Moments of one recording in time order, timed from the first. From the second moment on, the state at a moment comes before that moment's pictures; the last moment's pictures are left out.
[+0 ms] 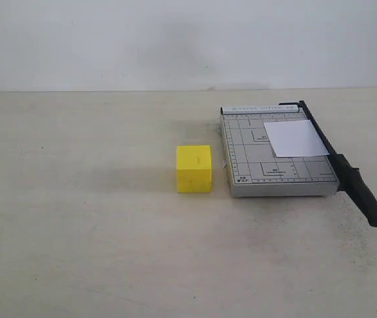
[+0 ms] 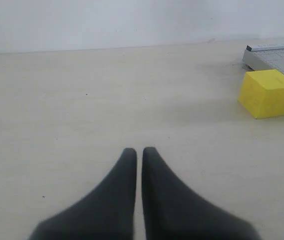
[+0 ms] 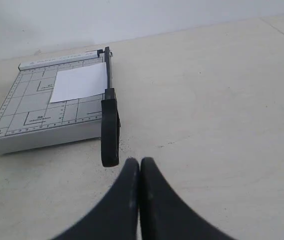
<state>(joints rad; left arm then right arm) -0.08 0.00 0.00 -0.30 0.37 0.28 -0.04 0.00 0.00 0.01 0.39 0.13</state>
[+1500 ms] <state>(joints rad) -0.08 0.00 0.00 -0.30 0.37 0.28 -0.04 0.52 -0.34 -0.43 -0.23 0.75</state>
